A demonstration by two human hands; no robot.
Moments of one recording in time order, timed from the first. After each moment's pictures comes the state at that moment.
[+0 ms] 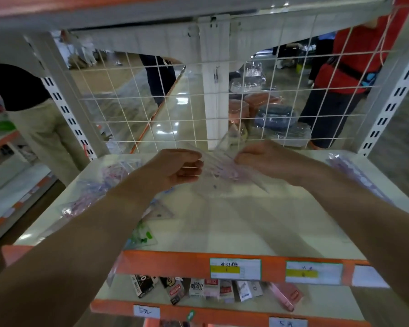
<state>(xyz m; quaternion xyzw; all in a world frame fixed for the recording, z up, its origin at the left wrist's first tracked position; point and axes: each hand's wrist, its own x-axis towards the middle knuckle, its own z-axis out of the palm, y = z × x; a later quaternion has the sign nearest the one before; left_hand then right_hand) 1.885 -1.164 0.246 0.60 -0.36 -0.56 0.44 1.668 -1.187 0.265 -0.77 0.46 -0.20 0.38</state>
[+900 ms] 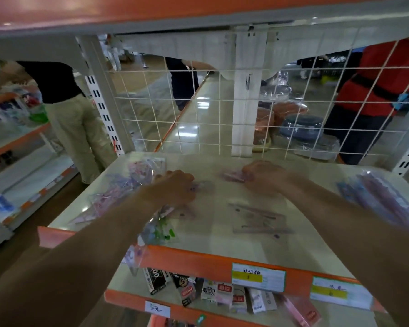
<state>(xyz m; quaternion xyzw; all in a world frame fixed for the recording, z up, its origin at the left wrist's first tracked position) 1.941 -1.142 0.210 0.75 -0.65 -0.13 -0.02 1.726 -1.227 0.226 -0.88 0.46 0.10 0.06</state>
